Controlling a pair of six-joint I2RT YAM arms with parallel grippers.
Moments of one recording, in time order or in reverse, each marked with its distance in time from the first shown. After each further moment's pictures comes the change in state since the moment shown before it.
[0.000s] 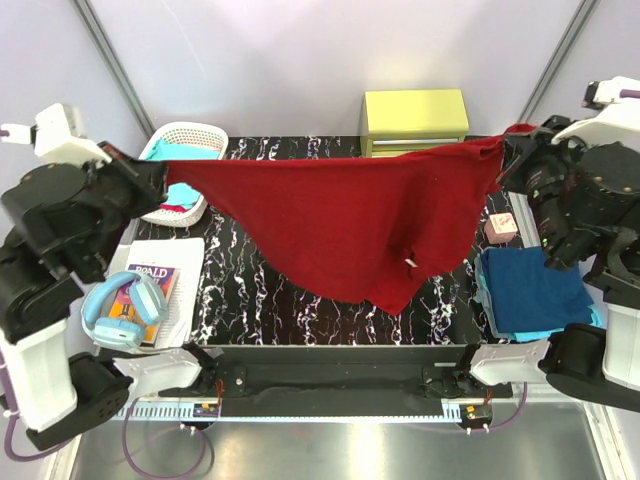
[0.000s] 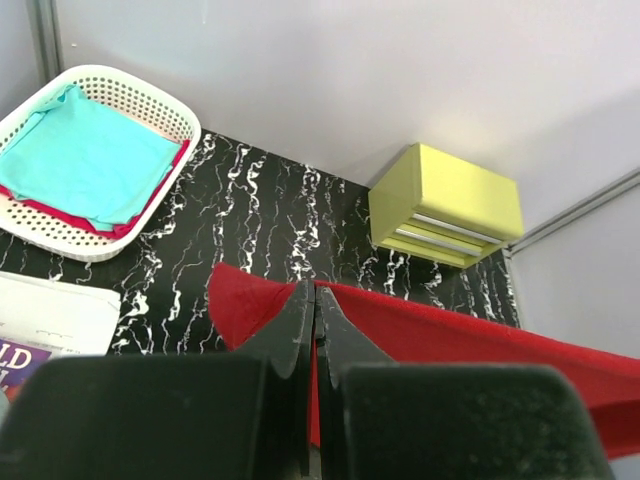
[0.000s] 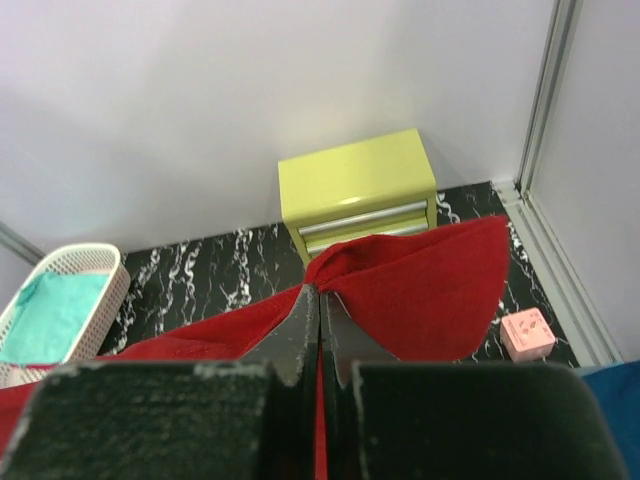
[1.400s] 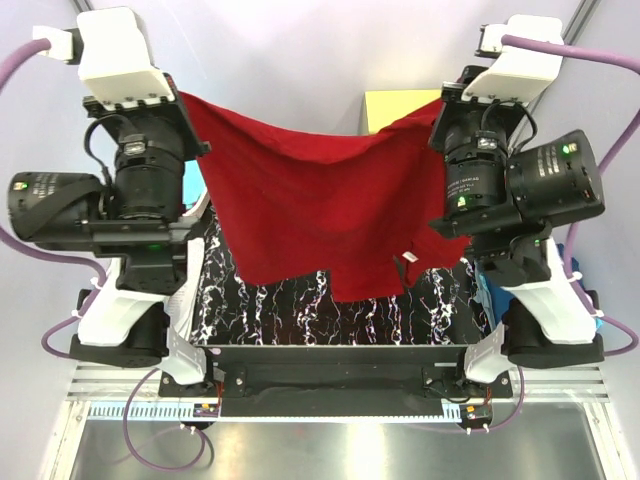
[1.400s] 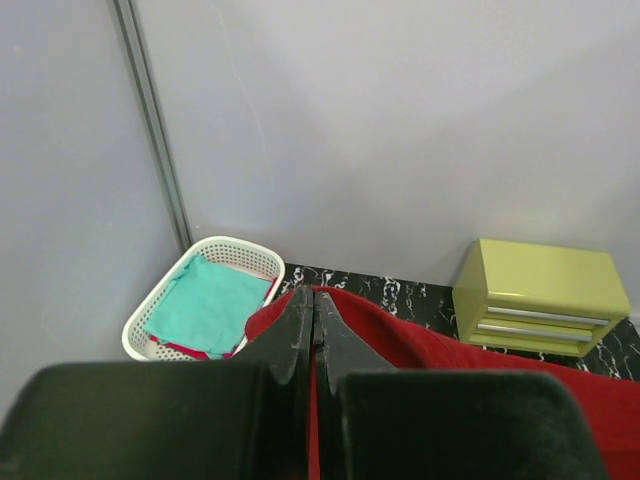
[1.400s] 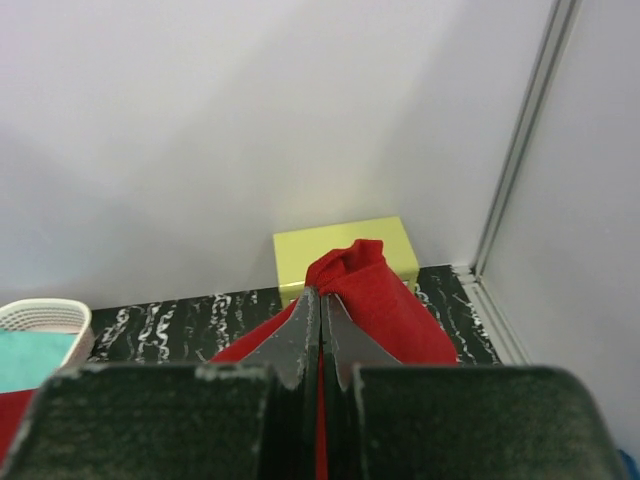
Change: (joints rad) left arm -0.764 0.391 0.220 1.686 -0.879 1.833; right arm 0.351 0.283 0.069 1.088 0.395 -1.048
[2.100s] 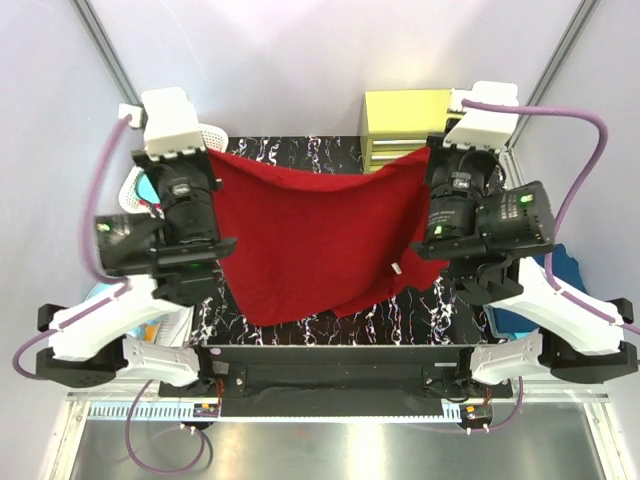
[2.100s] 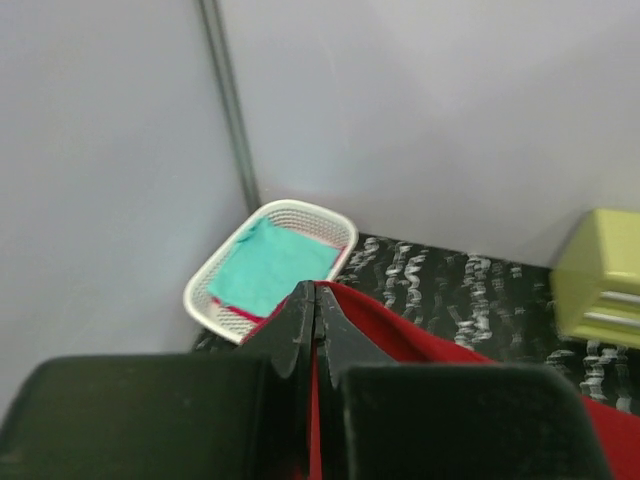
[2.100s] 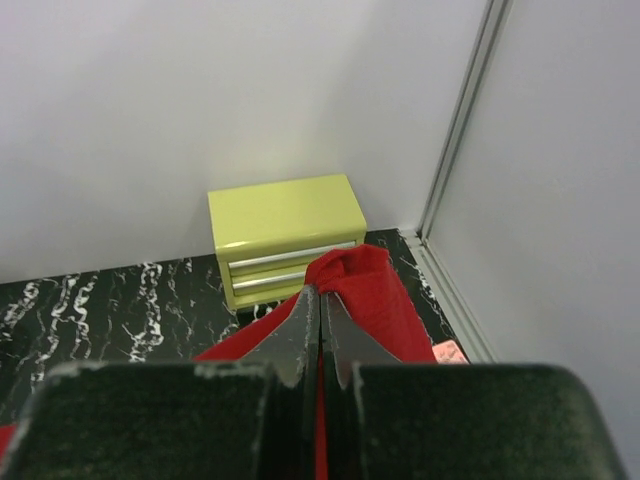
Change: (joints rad) left arm 0.146 -0.306 -0.716 0.283 -0.018 -0.027; right arm -0.038 -0.233 -0.594 0.451 0.066 -0.177
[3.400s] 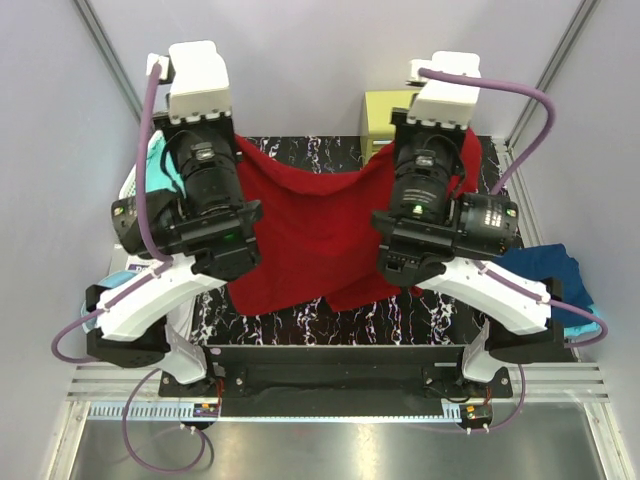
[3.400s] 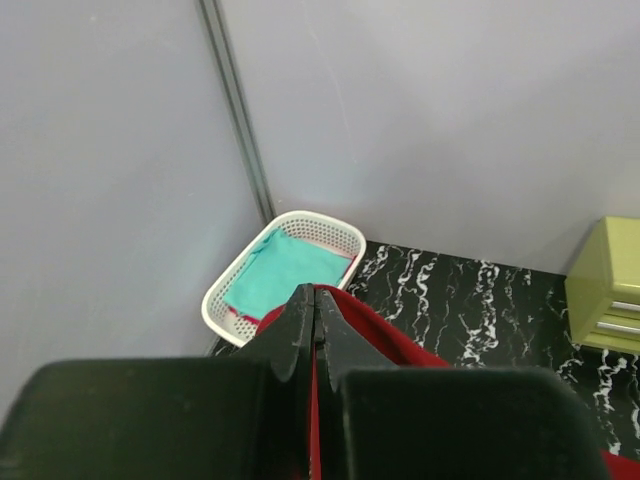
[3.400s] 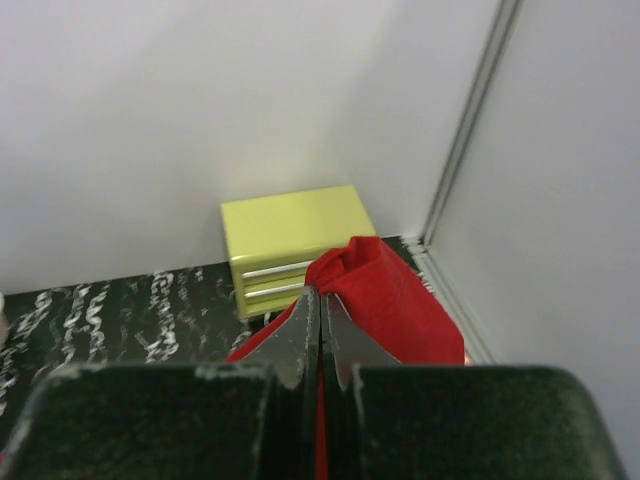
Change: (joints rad) left arm 0.022 0.277 0.333 0.359 -0.013 0.474; right arm 0.019 0.328 0.309 0.753 0.017 -0.746
